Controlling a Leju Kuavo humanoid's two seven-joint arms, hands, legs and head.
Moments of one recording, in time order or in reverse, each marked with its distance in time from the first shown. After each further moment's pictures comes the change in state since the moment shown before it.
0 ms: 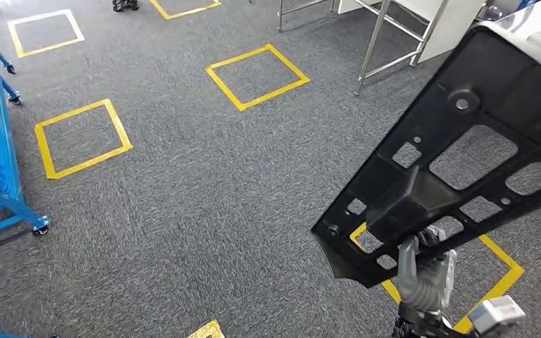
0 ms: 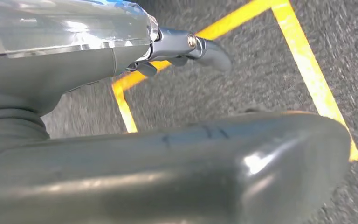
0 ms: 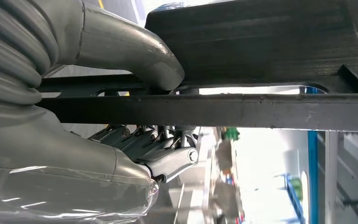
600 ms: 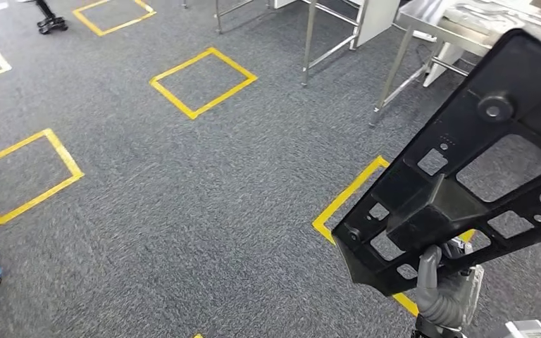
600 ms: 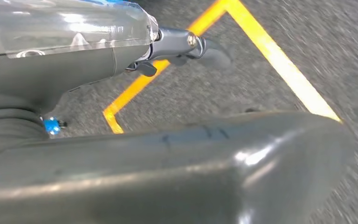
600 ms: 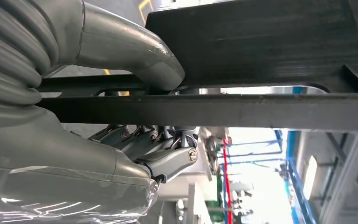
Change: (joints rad) left arm -0.009 0.026 -0.046 -0.009 -0.009 -0.006 0.012; right arm 0.038 0.110 -0.116 -0.064 0.088 0.056 -0.001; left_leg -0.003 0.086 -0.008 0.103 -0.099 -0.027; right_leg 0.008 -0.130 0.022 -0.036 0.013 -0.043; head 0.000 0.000
